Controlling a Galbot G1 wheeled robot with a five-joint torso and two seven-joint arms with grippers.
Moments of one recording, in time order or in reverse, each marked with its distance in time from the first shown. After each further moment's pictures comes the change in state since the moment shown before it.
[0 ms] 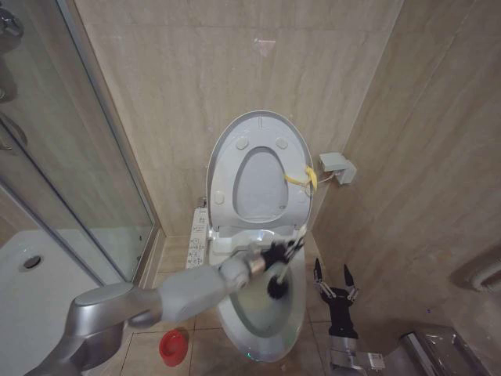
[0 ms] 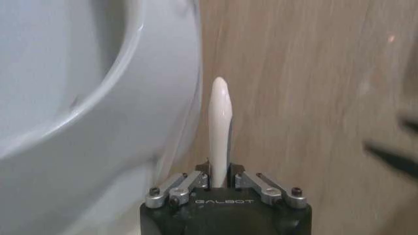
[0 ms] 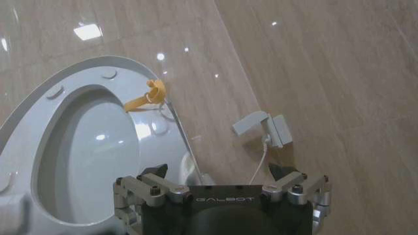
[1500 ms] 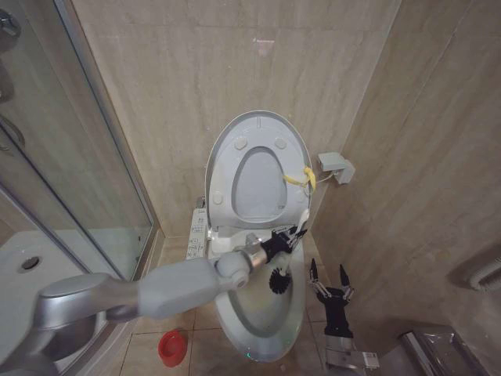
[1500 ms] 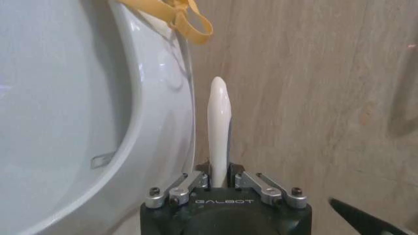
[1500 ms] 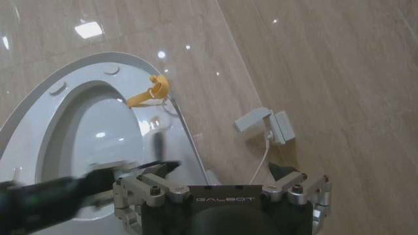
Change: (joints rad) left arm -0.082 0.244 0.074 -0.418 -0.039 0.060 -0.245; right arm 0.014 0.009 -0.011 -0.017 -0.014 -0.001 -0.001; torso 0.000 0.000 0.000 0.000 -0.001
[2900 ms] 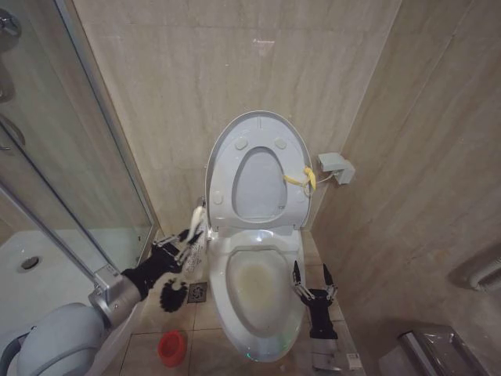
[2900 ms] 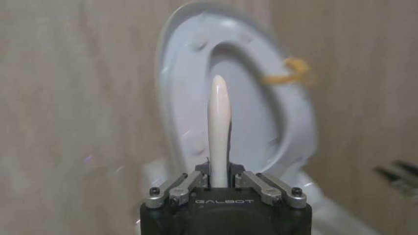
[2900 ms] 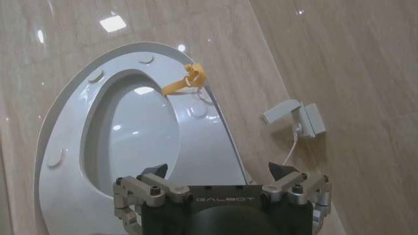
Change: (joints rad) left arm 0.610 1.014 -0.693 -0.866 0.162 0.219 -0.361; right arm -0.002 0.025 -0.062 0.005 -0.103 0.003 0.011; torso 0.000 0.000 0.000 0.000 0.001
